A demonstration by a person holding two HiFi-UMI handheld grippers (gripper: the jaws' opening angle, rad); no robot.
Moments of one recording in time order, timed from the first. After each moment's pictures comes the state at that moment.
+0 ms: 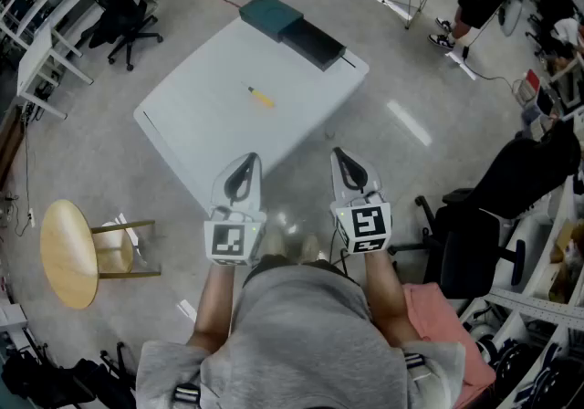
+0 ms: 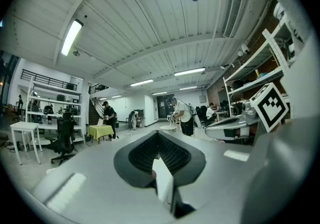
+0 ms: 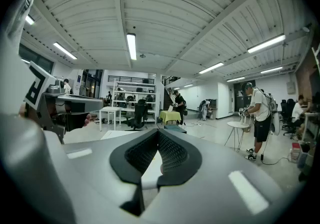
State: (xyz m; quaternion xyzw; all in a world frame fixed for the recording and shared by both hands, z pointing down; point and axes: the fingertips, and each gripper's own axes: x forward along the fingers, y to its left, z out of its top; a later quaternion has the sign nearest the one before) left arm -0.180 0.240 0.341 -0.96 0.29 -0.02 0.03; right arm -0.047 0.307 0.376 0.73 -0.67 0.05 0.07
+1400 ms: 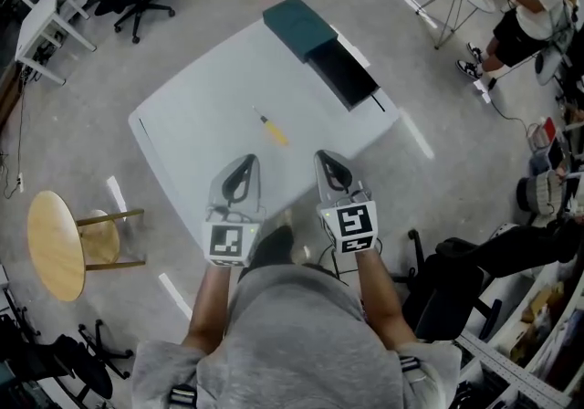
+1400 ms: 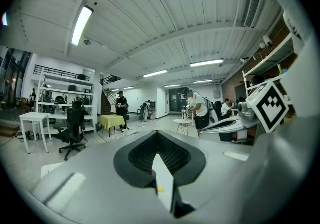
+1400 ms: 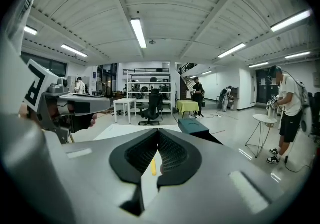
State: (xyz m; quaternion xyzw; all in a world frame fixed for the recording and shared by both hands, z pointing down) left arm -0.128 0.069 0.387 -0.93 0.35 -0.06 -0.02; right arm -0.015 0.108 0.423 0.65 -0.74 0.11 0.12
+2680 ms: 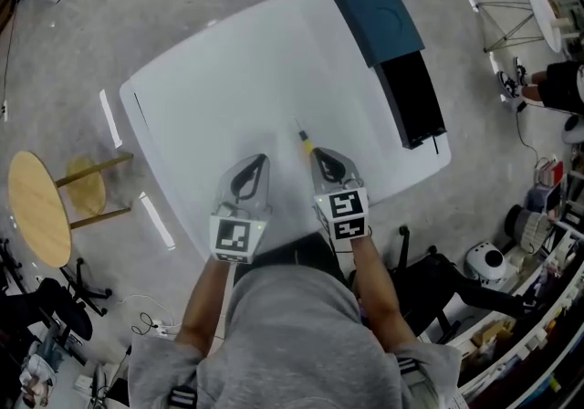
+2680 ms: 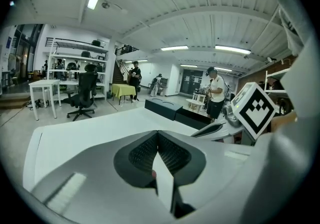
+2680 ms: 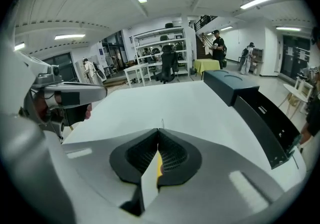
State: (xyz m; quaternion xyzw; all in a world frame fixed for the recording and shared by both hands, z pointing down) left arm -0.162 -0.072 0.543 -0.89 0.39 -0.16 -0.16; right arm -0.065 -0.052 0.605 0.53 -0.76 0.28 0.26
